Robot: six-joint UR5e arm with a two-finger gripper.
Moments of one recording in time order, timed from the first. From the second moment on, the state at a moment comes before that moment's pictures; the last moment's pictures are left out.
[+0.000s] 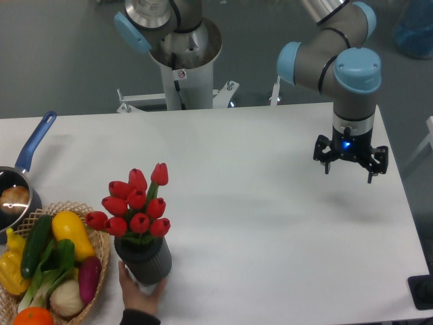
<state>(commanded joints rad) 2.82 -1.94 -1.73 -0.75 1.54 1.24</state>
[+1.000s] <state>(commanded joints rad) 2.70 -1.89 -1.88 -0.75 1.48 1.24</state>
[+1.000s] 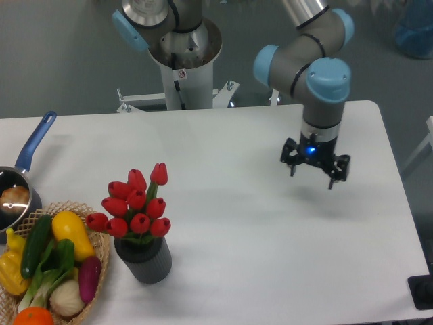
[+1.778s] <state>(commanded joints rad) 2.57 -1.82 -1.87 -0.74 0.95 1.25</state>
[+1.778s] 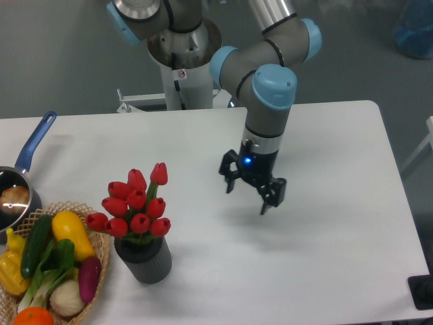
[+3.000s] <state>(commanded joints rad) 2.51 -1.94 -1.86 -0.73 0.38 1.47</state>
